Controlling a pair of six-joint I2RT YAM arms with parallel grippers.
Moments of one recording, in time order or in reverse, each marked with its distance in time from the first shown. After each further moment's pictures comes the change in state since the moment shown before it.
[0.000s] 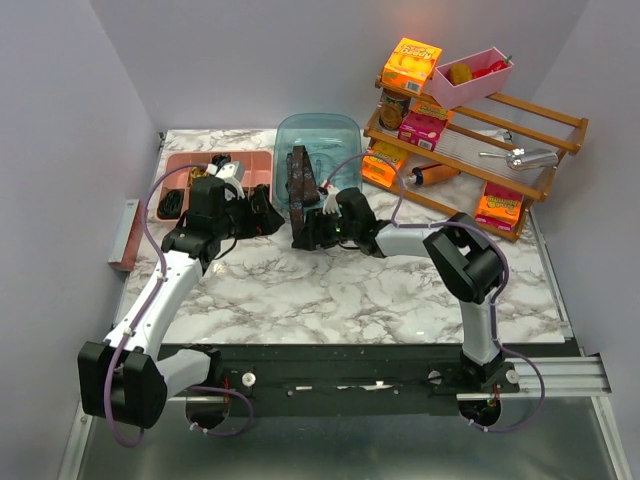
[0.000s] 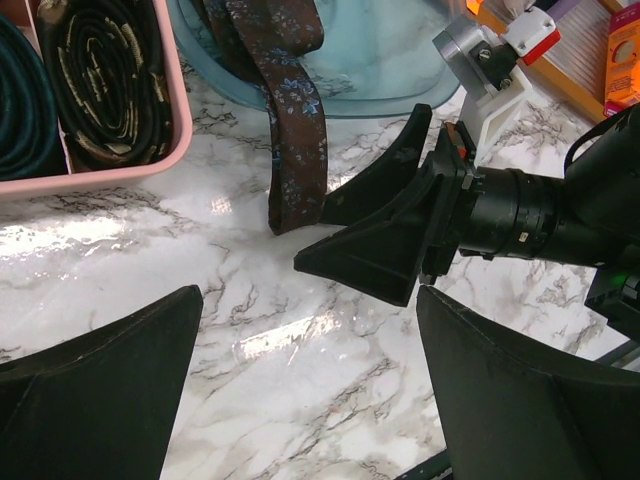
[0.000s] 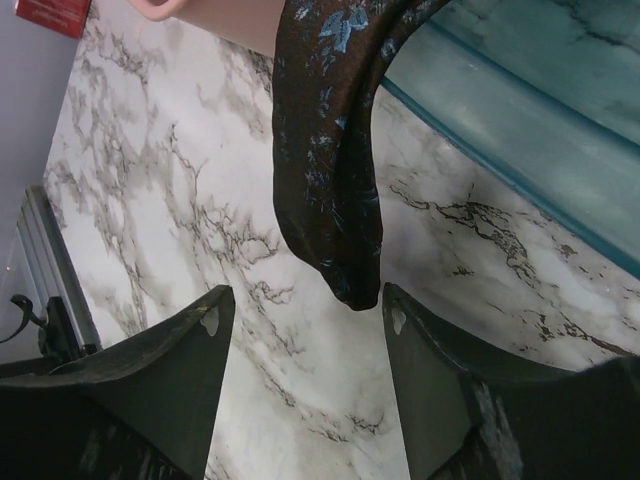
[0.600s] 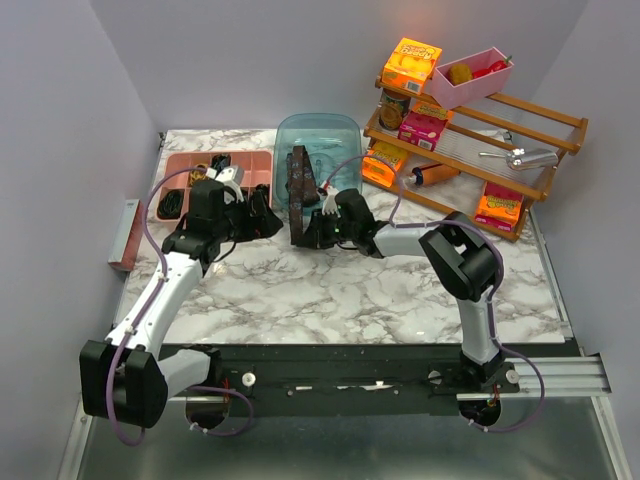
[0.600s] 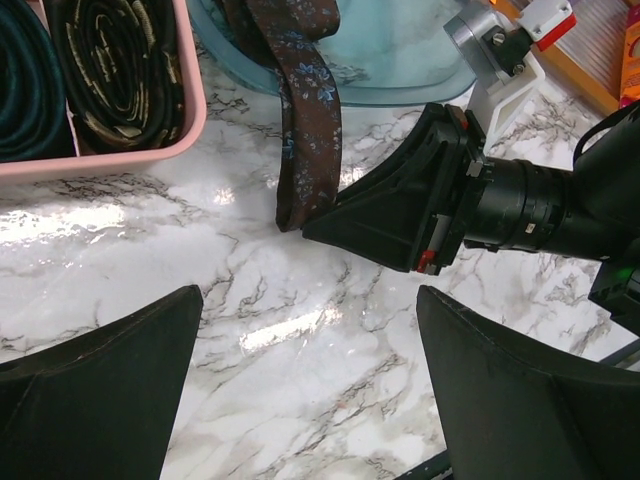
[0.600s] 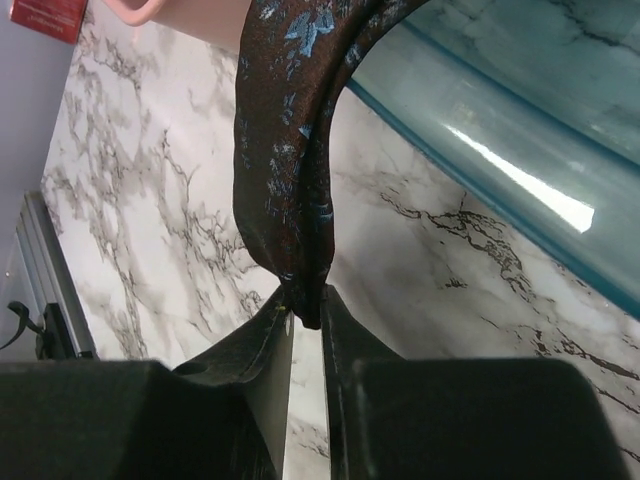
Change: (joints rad) left arm 0.015 0.000 -0.029 0.009 0.006 0.000; right arm 0.000 0.035 0.008 0.032 -0.003 0.014
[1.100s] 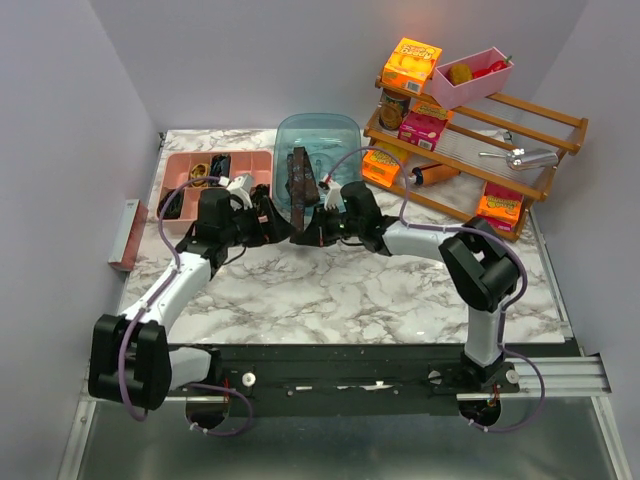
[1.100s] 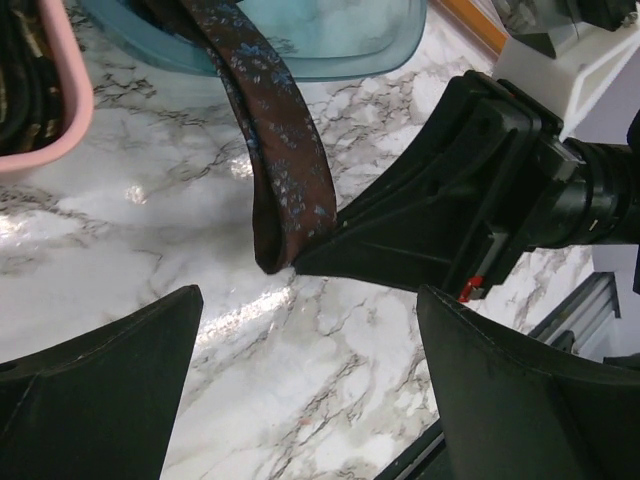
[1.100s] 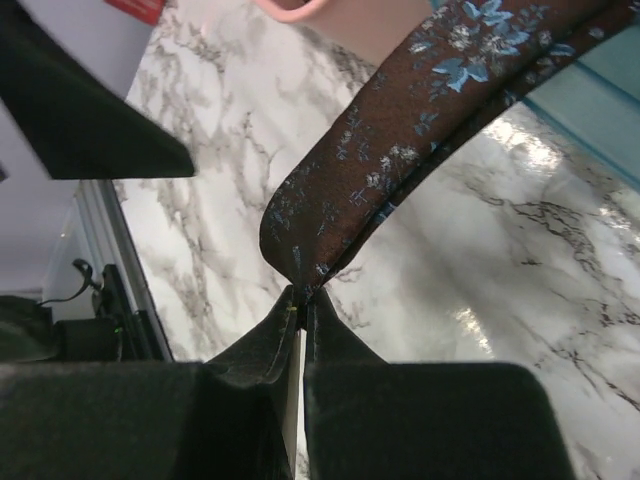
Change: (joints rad) left arm 0.003 0.074 -0.139 0.255 0.183 -0.080; right arm 0.000 -0.127 -0.022 -0.071 -0.077 -0.018
